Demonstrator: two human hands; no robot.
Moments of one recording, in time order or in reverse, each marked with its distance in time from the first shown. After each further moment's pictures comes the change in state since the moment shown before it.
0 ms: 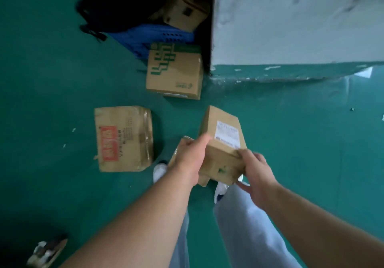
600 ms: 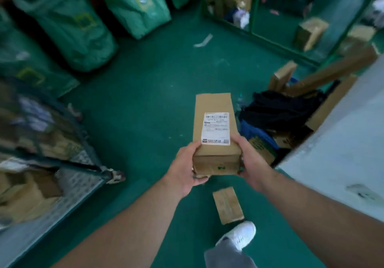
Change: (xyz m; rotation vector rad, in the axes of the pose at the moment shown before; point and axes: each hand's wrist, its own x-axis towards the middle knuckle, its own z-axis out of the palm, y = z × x) left_hand -0.487 -0.031 -0.233 -0.884 0.110 0.345; right_hand -0.485 -0.065 0.066 -0.614 -0.722 -0.573
